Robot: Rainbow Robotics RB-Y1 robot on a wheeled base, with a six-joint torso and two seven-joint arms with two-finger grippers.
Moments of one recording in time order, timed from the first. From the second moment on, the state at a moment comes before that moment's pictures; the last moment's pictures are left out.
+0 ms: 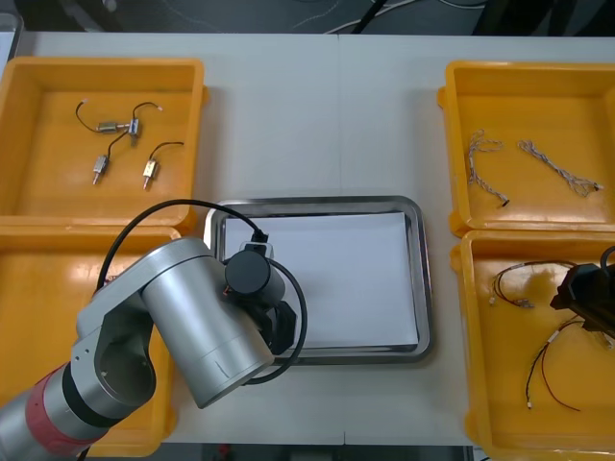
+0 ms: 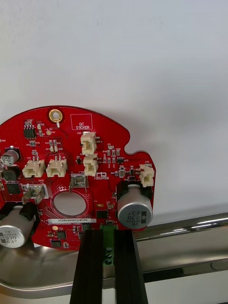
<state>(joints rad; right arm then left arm) -0.07 -0.52 -0.30 -1.93 -0.60 1.75 0.95 -0.35 0.42 -0.74 -2.17 0.23 1.77 -0.67</state>
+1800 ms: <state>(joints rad) 0.03 -0.52 -0.18 -1.93 -0.53 1.61 0.92 -0.35 0.39 -0.74 -2.15 0.21 1.81 -0.63</state>
